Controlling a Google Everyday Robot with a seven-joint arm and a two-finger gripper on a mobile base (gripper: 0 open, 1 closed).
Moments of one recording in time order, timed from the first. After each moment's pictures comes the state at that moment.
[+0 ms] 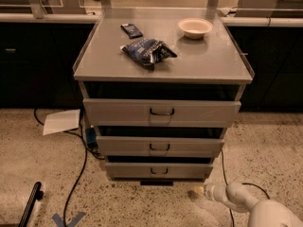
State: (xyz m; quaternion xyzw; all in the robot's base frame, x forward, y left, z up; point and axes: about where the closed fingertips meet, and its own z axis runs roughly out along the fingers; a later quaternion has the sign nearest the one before) arm 0.597 -0.270 0.115 -0.11 0.92 0.25 0.29
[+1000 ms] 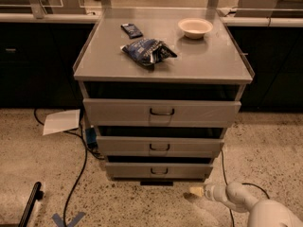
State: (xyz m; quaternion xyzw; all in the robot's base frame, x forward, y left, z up) arm 0.597 -0.270 0.115 -0.11 0.92 0.25 0.29
